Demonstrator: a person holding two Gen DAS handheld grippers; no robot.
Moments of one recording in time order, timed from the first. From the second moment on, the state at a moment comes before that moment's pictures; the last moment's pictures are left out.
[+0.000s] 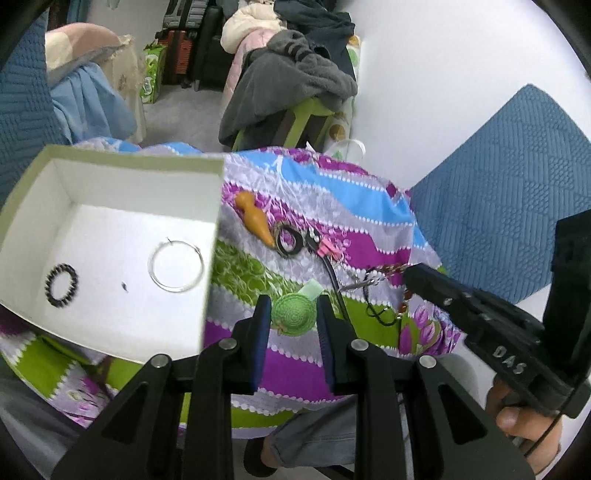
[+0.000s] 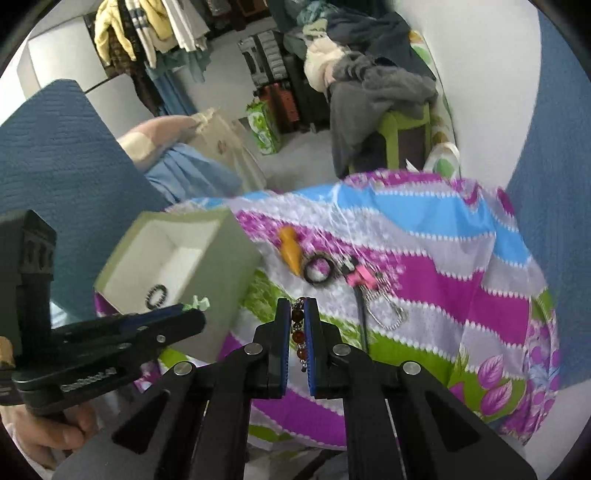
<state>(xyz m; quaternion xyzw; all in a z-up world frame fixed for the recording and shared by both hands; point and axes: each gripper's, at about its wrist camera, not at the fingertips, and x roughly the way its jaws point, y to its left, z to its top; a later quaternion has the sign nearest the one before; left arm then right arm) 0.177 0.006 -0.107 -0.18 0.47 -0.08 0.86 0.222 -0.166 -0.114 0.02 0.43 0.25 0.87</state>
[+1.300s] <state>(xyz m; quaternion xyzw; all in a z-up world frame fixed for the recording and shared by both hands) 0.175 0.159 -0.096 -0.12 0.48 -0.06 0.87 0.209 0.000 -0.115 -0.01 0.44 0.24 0.86</state>
